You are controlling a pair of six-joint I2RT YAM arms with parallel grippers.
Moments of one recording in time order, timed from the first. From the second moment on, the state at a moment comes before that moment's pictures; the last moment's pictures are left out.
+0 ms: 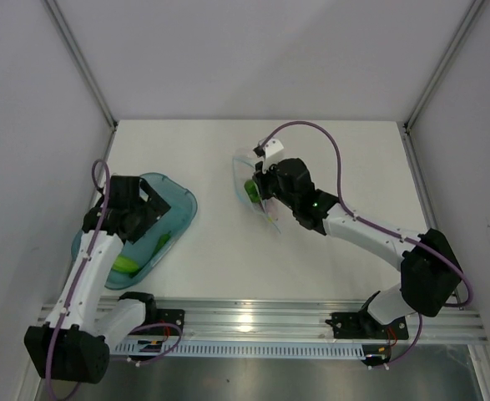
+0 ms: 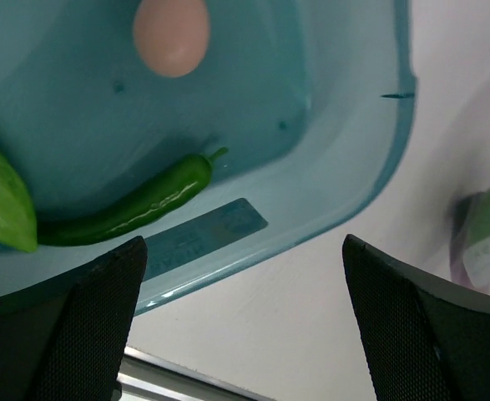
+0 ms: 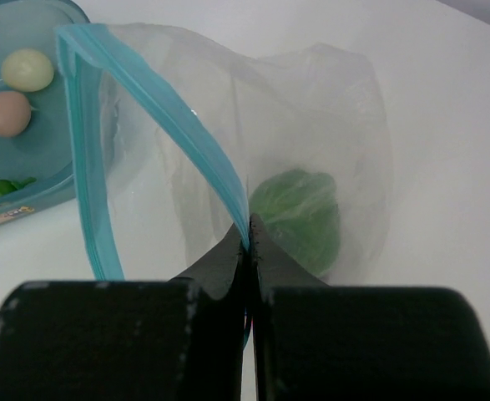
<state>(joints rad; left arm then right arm) -0.09 0.96 0.91 -0.87 -0.15 -0.82 0.78 1.49 1.08 0.12 0.12 0.07</state>
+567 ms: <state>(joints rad) 0.04 1.13 0.84 -0.96 -0.13 -0.95 0.75 1.50 1.07 0.16 0.11 0.10</state>
